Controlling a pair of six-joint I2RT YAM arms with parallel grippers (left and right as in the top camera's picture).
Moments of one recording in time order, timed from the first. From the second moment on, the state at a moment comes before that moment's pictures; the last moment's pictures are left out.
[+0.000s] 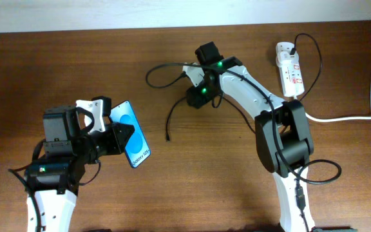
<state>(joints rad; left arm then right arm) 0.05 1.04 0.94 -0.76 0.59 -0.23 0.40 2.30 1.83 -0.82 -0.29 -0.24</state>
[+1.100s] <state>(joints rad) 0.05 1.04 0.94 -0.78 0.55 -0.27 0.26 2.43 1.93 -0.80 -0.45 -1.01</state>
